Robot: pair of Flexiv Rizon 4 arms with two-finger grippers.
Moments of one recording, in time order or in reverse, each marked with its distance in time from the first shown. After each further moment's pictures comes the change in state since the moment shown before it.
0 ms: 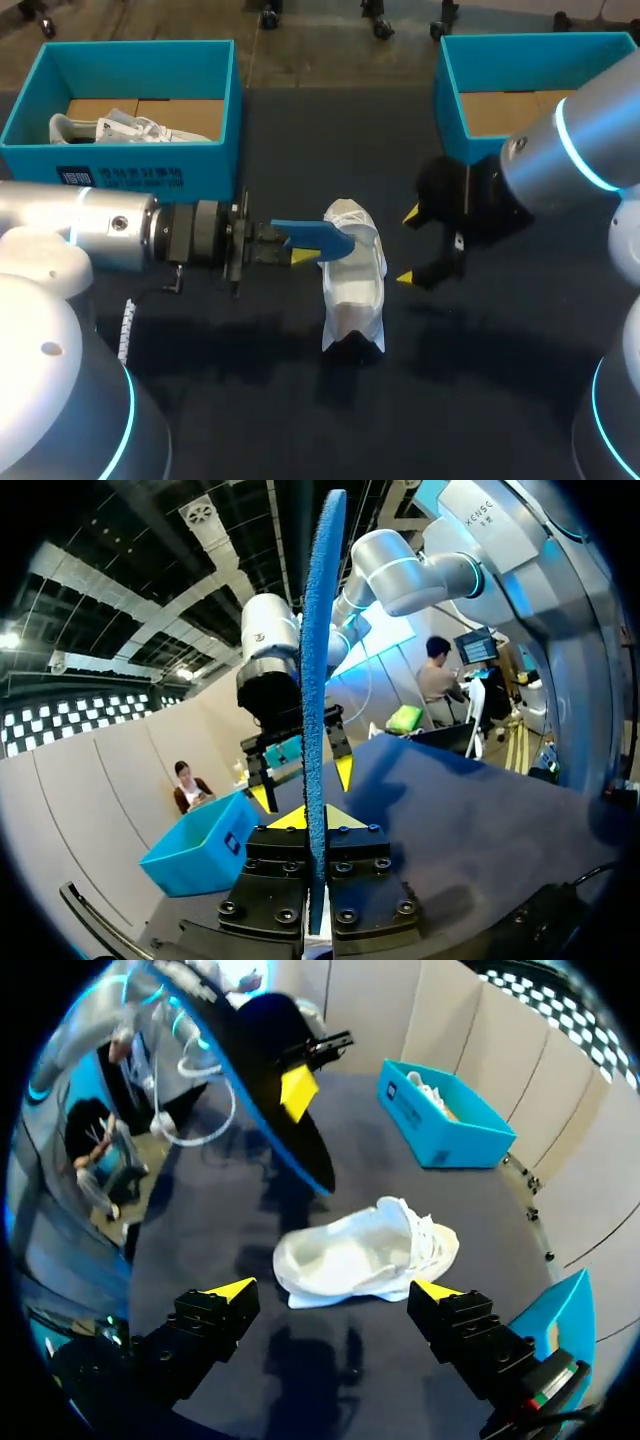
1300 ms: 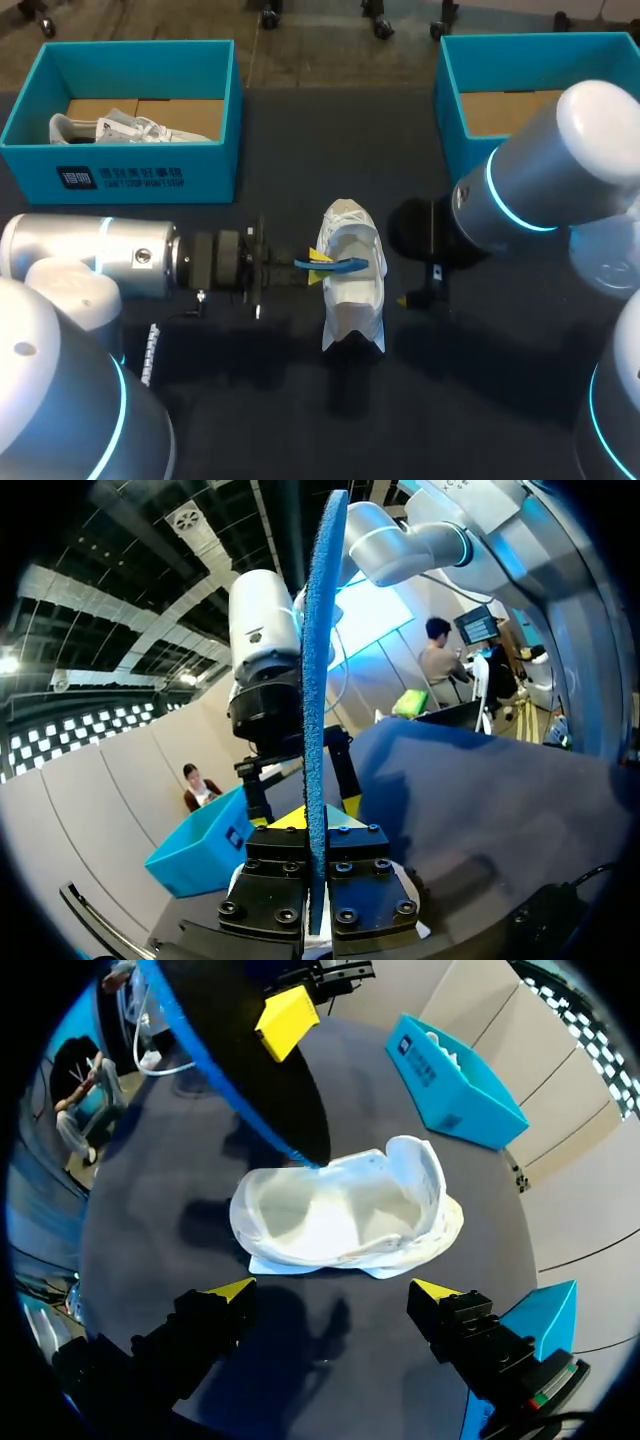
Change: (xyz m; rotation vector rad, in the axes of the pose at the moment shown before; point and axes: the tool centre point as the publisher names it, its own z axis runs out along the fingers) left arm 0.017 0.031 0.024 -0.025 -0.038 0.079; right arm -0.015 -0.036 0.057 0.172 -0.091 -0.125
